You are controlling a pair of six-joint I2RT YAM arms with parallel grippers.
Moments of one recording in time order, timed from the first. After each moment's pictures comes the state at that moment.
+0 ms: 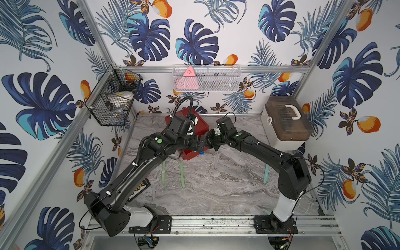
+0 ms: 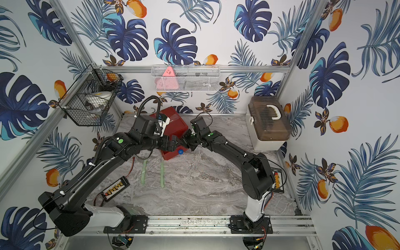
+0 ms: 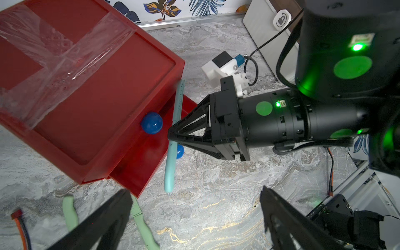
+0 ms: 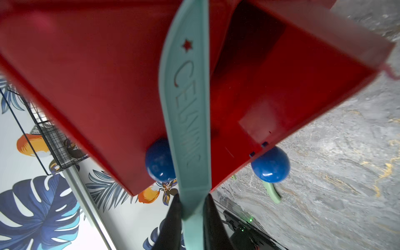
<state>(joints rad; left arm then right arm) -0.54 1.34 1.50 -0.89 0.02 -0.32 0.65 1.82 1.48 -0.34 -0.44 1.40</state>
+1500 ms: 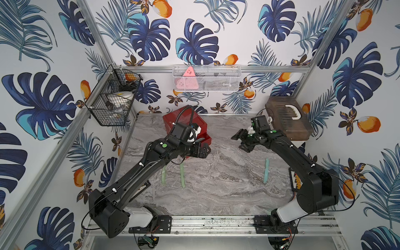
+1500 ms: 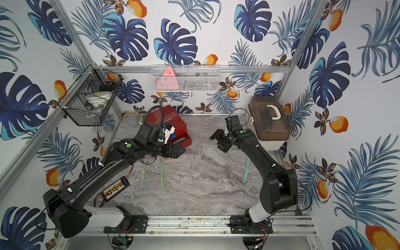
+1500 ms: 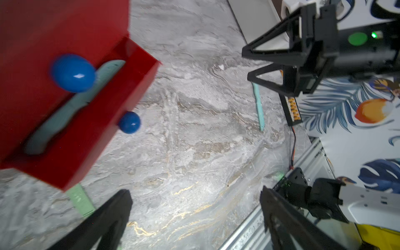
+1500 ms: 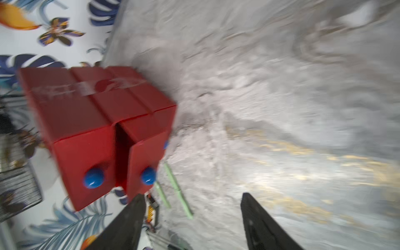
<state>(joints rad) -0.57 1.34 1.29 -0.74 0.26 -0.41 0.23 1.55 1.31 -0.77 -0.30 0.91</state>
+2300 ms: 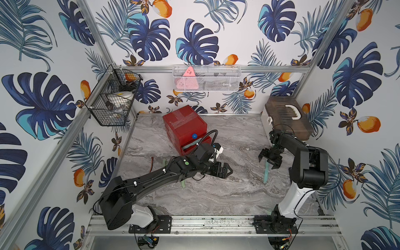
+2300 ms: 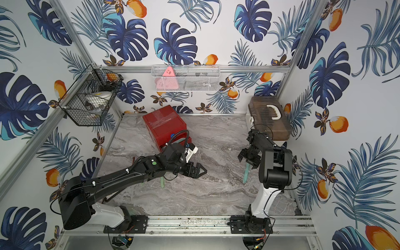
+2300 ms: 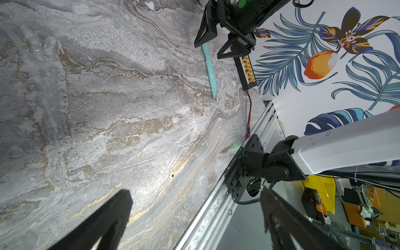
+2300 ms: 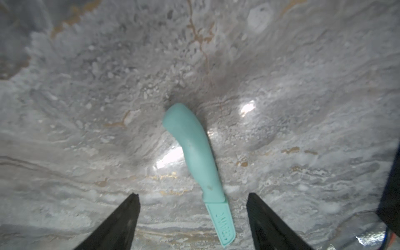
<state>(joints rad) -0.83 1.42 1.05 -0.34 0.34 -0.64 -0.10 1.89 1.28 -1.02 0.00 0.50</state>
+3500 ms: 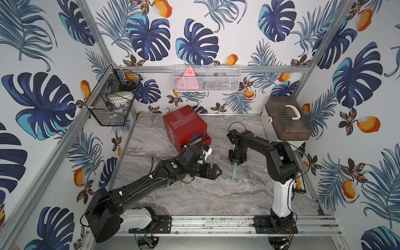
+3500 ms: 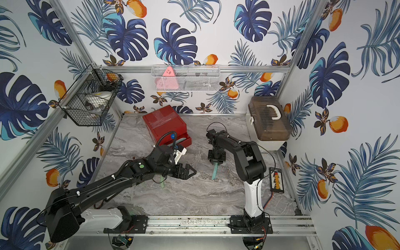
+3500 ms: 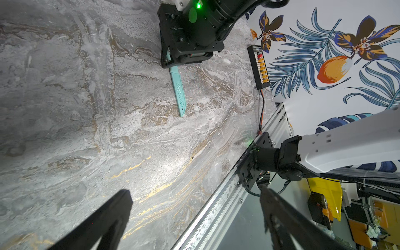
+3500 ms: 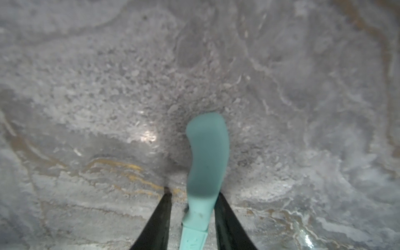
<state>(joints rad) -0.75 1.25 0.92 -0.42 0.33 -0.62 0.44 2.06 1.46 -1.01 -0.01 0.53</state>
